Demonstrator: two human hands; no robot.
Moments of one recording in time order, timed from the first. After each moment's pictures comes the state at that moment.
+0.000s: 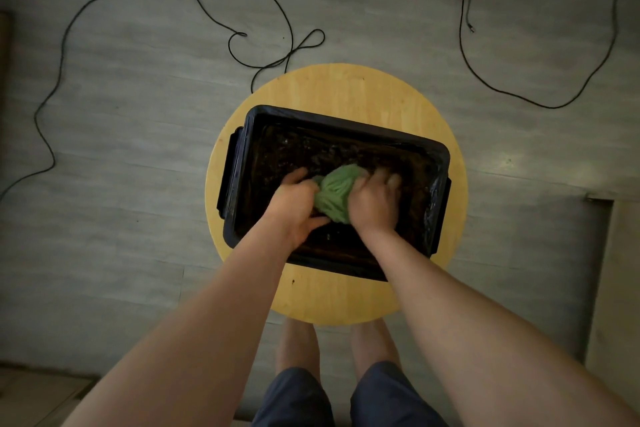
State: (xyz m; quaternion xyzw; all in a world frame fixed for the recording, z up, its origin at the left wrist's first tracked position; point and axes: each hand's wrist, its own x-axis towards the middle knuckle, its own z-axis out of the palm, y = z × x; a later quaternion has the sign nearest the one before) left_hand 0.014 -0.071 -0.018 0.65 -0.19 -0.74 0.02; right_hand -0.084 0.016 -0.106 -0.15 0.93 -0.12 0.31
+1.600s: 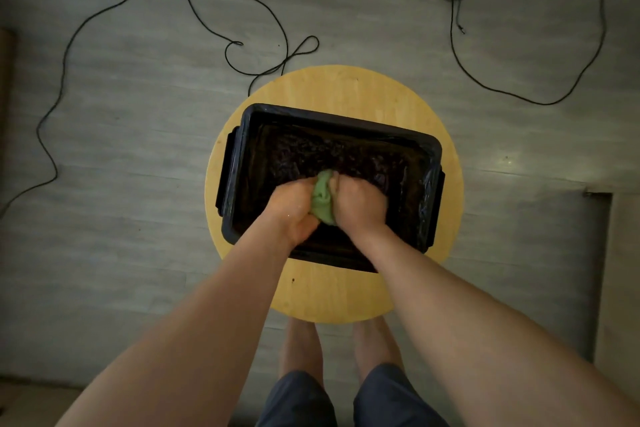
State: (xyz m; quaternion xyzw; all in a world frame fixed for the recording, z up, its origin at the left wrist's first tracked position) left_hand 0.012 -0.065 -0.033 0.63 -0.19 -0.75 0.02; right_hand -0.071 0.016 -0.095 -0.40 0.88 -0.03 0.25
